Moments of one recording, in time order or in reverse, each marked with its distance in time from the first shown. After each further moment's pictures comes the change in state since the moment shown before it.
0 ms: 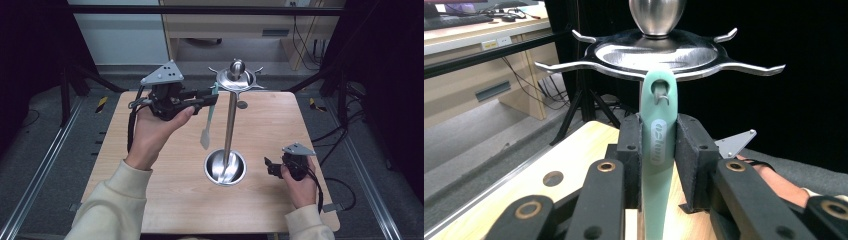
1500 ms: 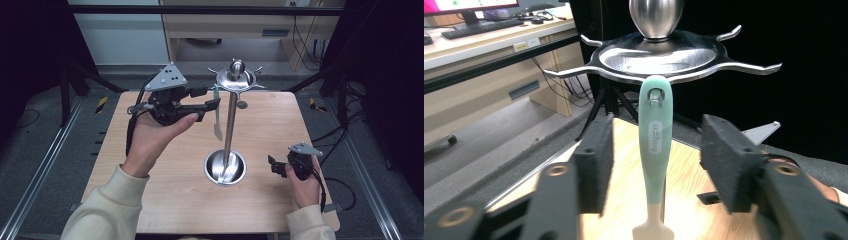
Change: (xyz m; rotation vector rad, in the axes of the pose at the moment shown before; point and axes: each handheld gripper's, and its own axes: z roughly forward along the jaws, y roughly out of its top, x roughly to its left) left arm -0.017 0.004 -0.008 0.011 0.107 0.021; right arm -0.010 -0.001 -0.005 -0.028 -0.012 0.071
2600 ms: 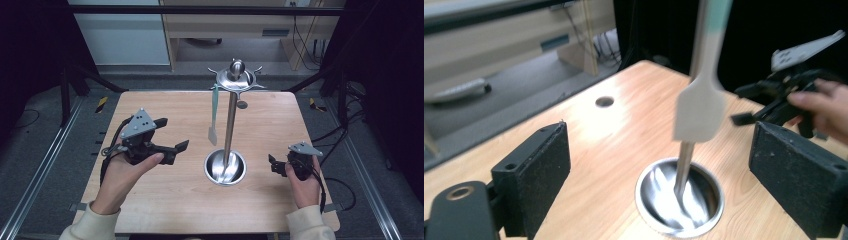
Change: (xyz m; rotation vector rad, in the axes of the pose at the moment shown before) left arm 0.011 -0.107 -0.039 0.106 0.118 -0.060; right arm 0.001 0.002 -0.001 -0.014 -0.027 -0.013
